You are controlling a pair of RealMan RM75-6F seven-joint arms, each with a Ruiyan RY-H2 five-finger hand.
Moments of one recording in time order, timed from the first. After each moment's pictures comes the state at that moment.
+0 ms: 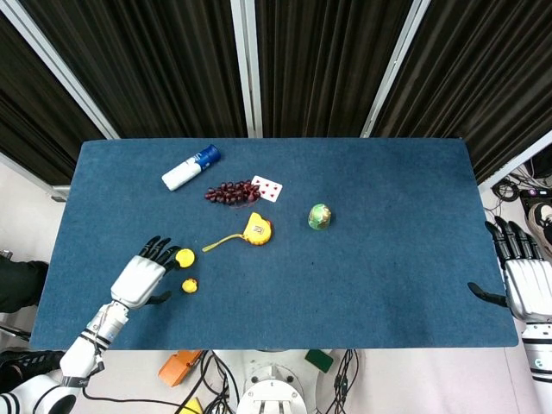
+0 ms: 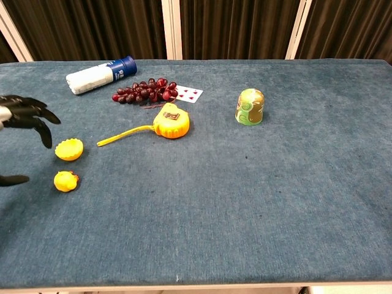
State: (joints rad) left arm -0.36 -1.40 0.00 -1.51 1.57 1.14 0.25; right arm 0.11 -1.03 0.10 -1.68 -1.49 1.47 -0.02
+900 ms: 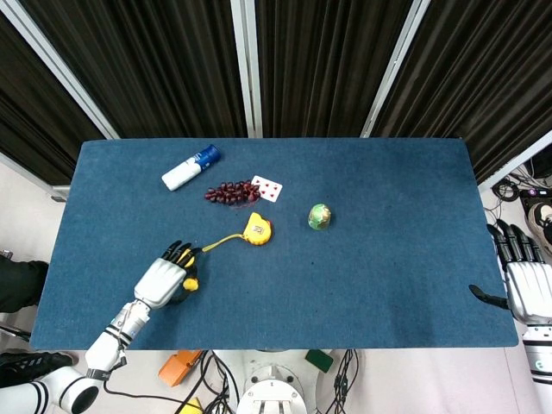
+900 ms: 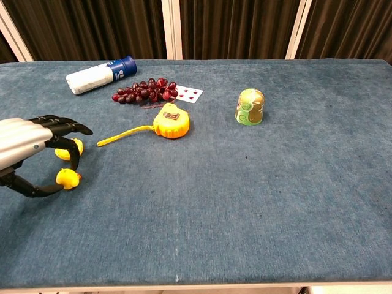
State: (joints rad) left arm -0.42 -1.52 0.01 -1.41 1.55 1.10 0.25; right arm 0.10 -1.04 0.09 -1.67 -1.48 1.47 -0.01
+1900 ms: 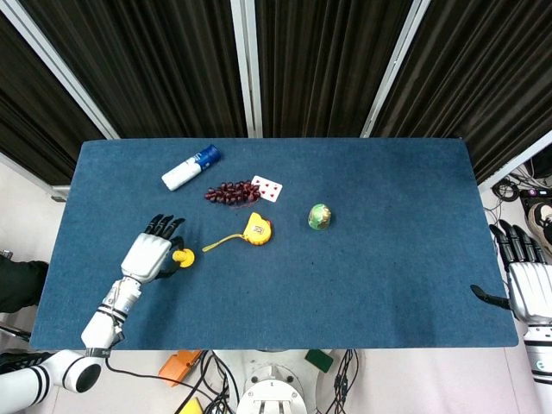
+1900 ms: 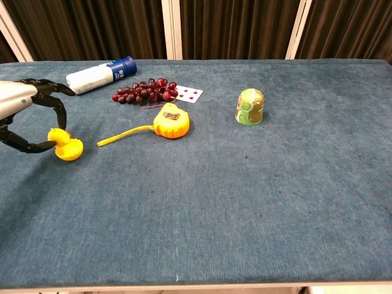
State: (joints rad) left arm -0.46 -1.50 -0.08 -1.40 1.41 1.11 0.23; right arm 0.10 -1.05 0.09 -1.65 -1.48 1.47 0.00
